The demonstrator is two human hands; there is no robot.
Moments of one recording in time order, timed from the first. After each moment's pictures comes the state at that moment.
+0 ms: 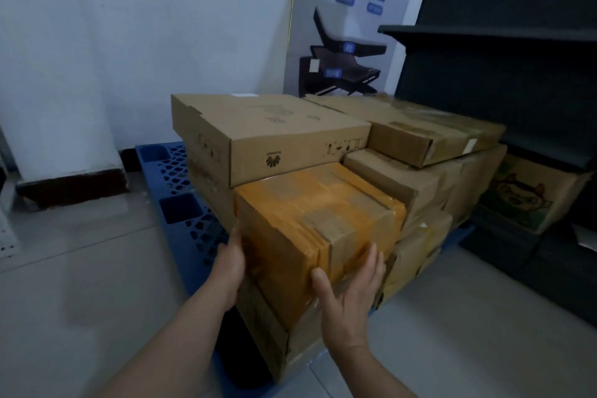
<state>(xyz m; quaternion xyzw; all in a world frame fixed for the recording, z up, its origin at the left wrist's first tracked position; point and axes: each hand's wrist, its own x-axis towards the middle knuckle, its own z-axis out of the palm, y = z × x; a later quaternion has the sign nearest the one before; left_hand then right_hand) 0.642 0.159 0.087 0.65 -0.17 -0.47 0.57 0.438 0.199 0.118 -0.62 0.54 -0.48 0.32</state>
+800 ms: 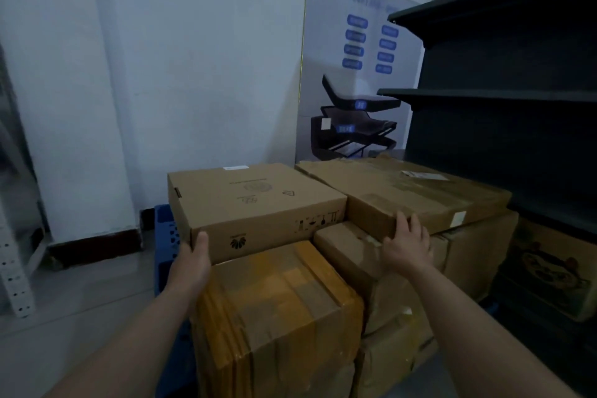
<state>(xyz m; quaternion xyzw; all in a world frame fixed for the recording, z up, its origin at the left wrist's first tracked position) 0.615 0.116 0.239 0.75 -0.22 -0.22 0.59 0.314 -0.058 0.278 -0.72 0.63 -0.24 0.18</state>
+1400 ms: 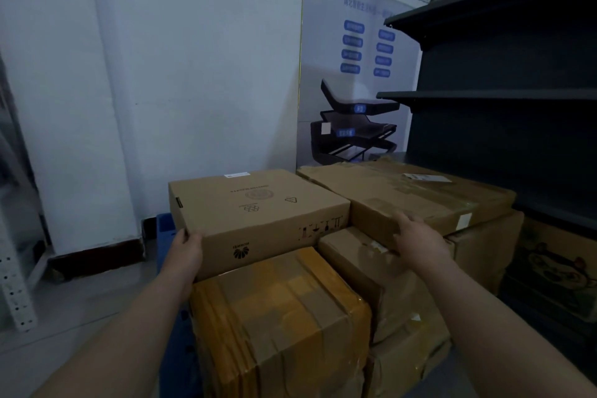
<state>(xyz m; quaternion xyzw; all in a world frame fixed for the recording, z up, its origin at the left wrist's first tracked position) 0.636 0.113 0.269 0.69 -0.21 -0.26 0.64 0.309 -0.072 0.295 -0.78 0.59 -0.19 -0.03</state>
